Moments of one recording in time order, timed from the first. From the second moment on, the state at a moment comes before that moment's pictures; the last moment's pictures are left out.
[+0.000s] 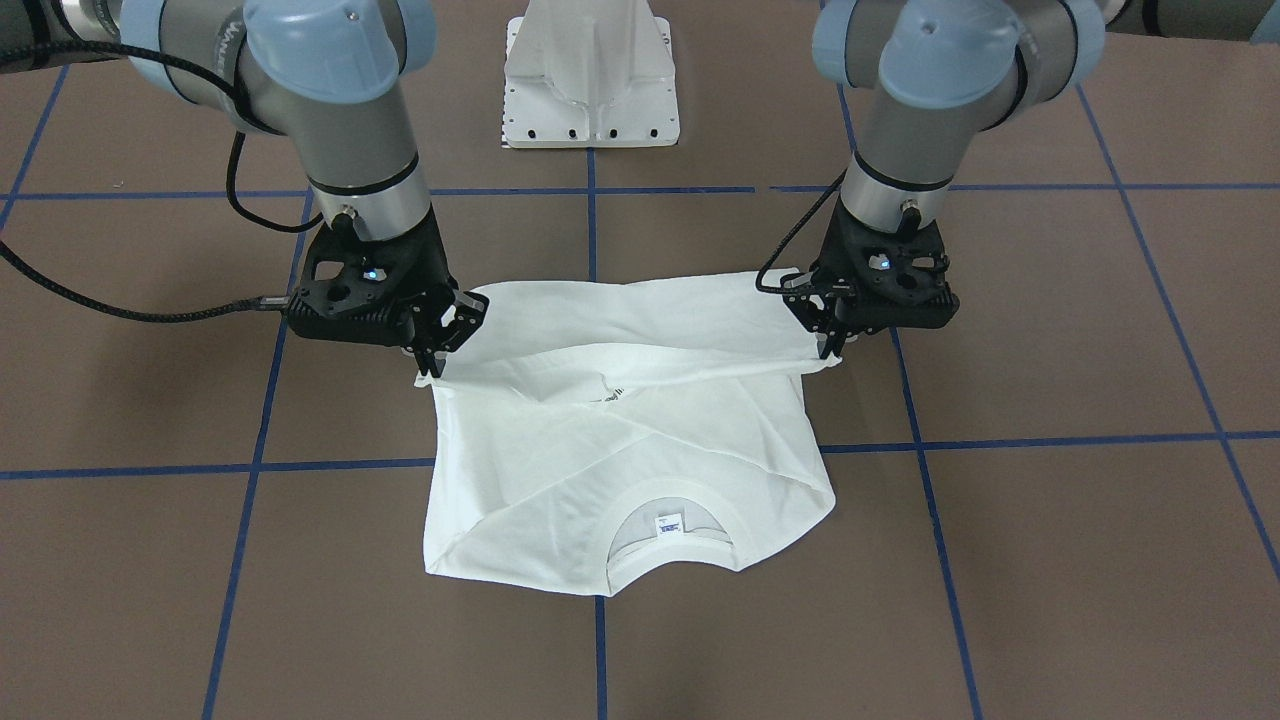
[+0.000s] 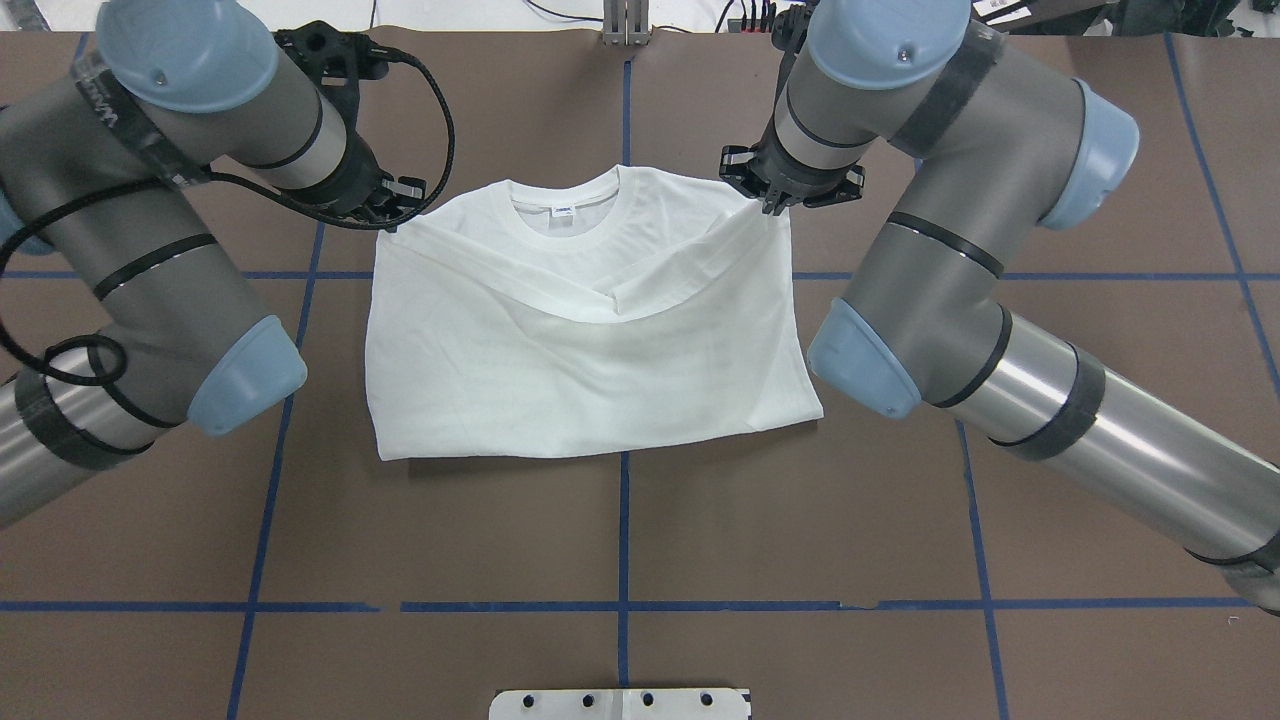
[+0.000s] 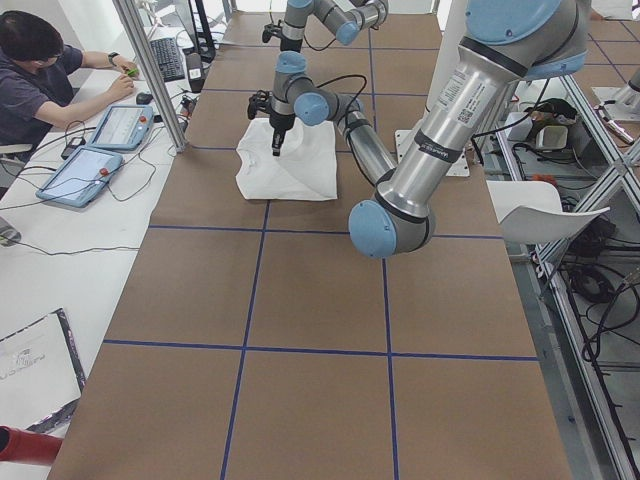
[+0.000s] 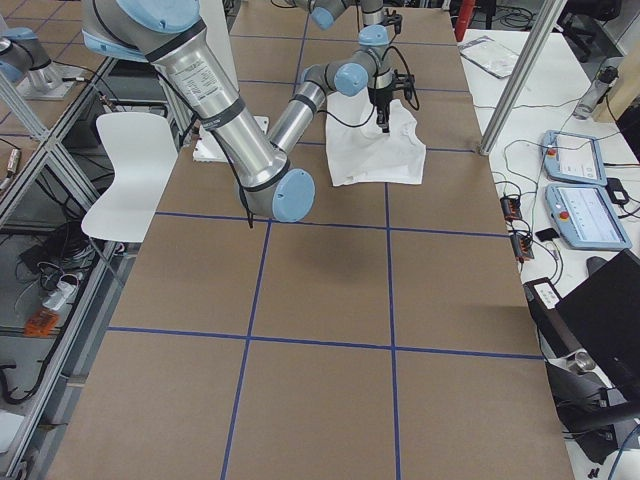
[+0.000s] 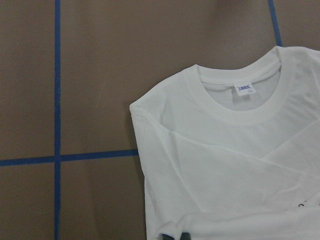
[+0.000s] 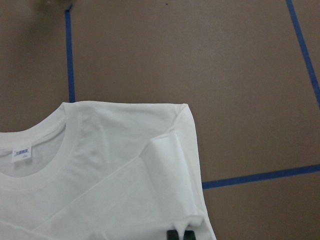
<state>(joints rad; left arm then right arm) -0.81 -2.16 -1.76 -1.58 -1.91 -0.93 0.77 -0.84 1.69 -1.65 1.86 1.19</state>
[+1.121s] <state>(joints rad) -0.82 -2.21 -1.46 -1.79 -1.81 -0.90 0.80 -0.83 1.44 -1.49 1.83 1.13</state>
